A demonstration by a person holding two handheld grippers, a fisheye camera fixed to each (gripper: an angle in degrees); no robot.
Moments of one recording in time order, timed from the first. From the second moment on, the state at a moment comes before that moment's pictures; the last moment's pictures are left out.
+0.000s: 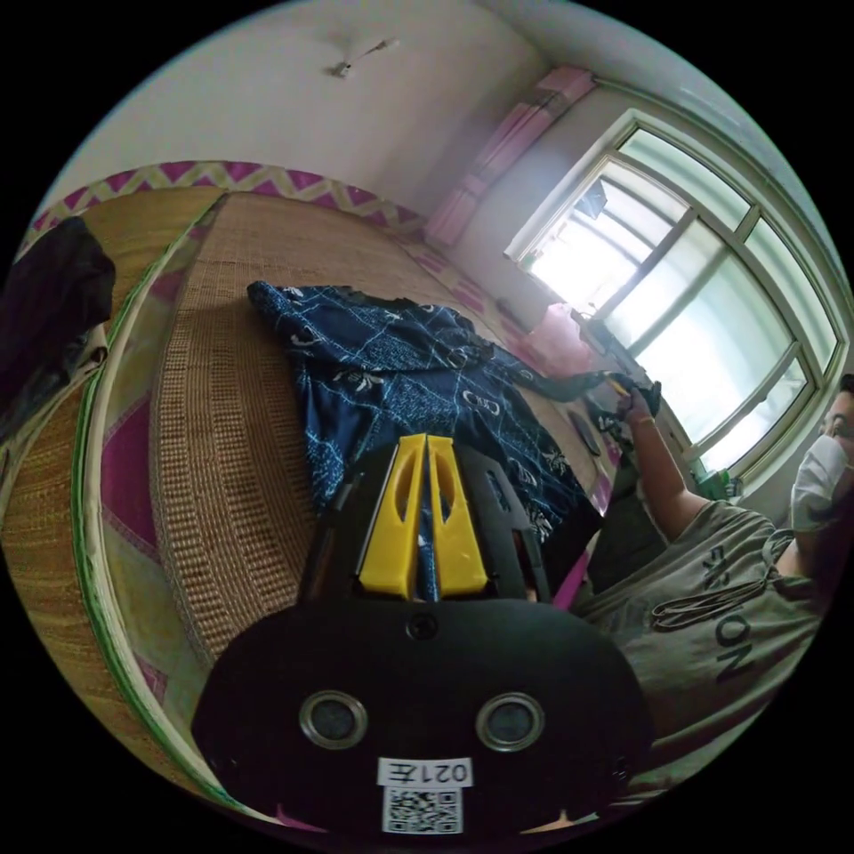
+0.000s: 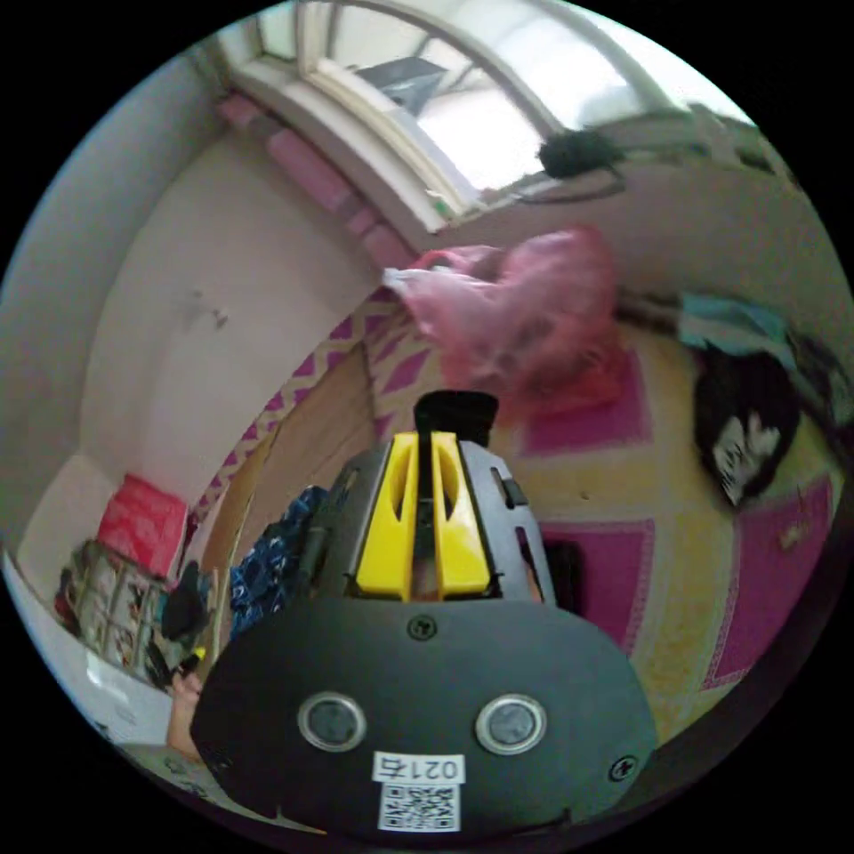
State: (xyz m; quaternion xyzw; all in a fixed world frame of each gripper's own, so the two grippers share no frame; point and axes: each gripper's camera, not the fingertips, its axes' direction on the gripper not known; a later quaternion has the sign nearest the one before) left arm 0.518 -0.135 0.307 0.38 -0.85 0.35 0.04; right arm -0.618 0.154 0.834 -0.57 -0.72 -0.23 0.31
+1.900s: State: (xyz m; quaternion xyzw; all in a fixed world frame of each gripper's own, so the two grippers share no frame) left arm 0.209 0.223 0.364 0.51 -0.81 0.29 -0.02; right arm -0.232 0.162 0.635 -0.52 -0.74 -0.43 0.02
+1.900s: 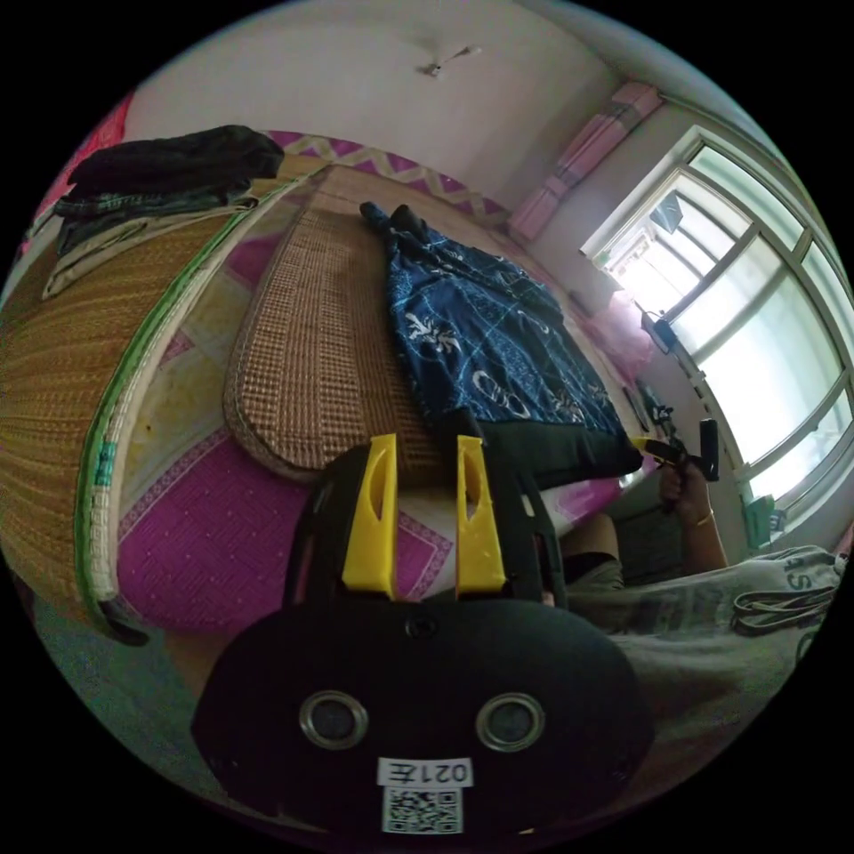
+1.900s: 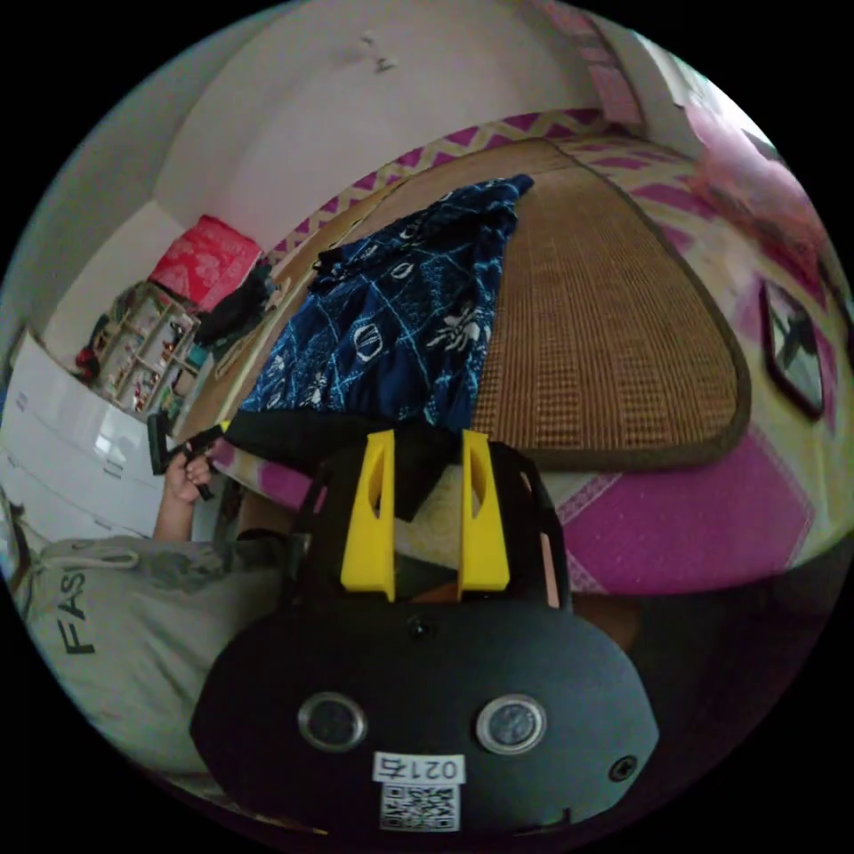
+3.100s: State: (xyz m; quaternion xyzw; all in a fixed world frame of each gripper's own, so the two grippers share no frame) left arm 0.272 0.285 0.388 0.48 -0.80 0.34 0.13; right arm -0.259 0.219 0.777 -0.62 -0.70 -0.35 -0.06
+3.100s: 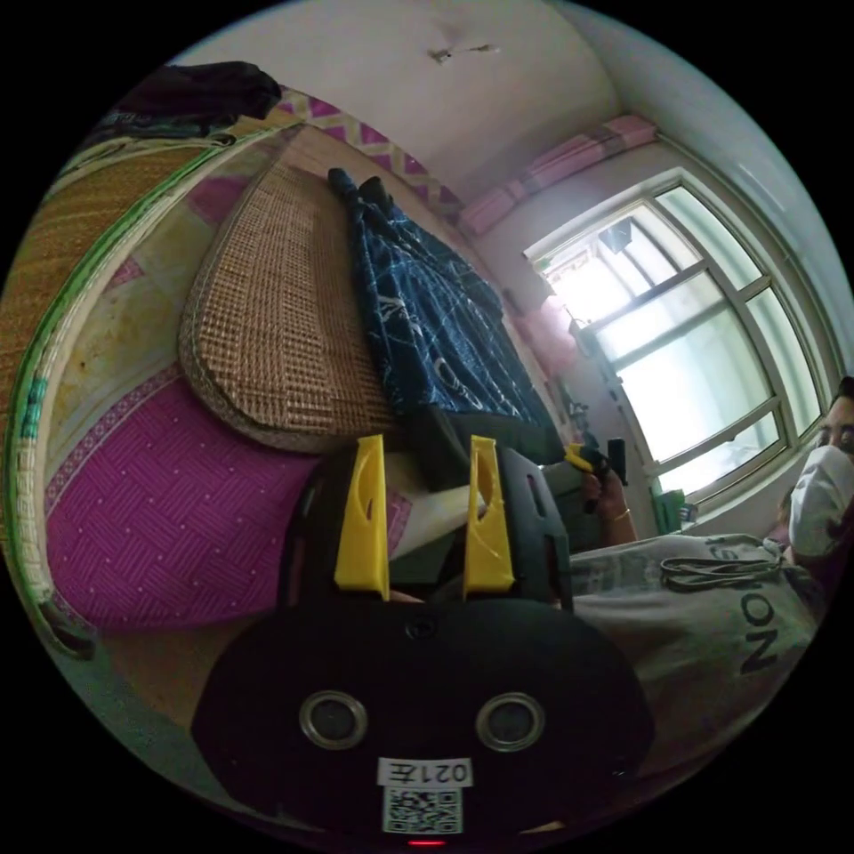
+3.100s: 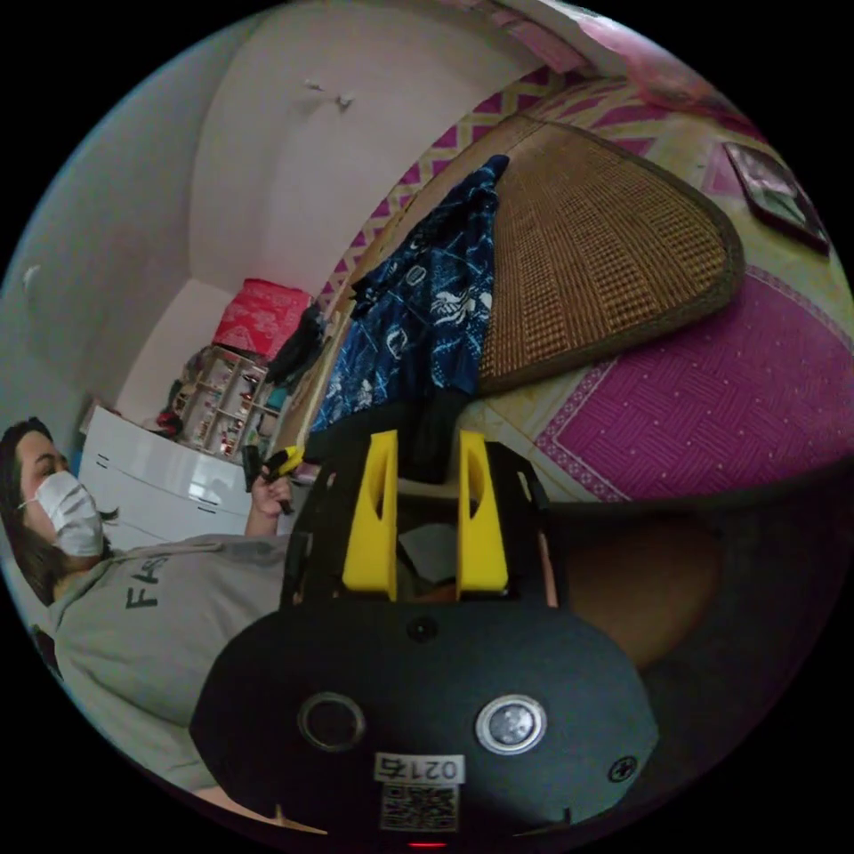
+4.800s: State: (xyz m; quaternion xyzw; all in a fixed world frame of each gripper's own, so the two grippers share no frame) left arm 0.795 0.119 0.534 0.47 -0.78 0.35 0.24; right arm -0.563 0.241 0.590 -0.66 -0.70 -0.21 -0.20
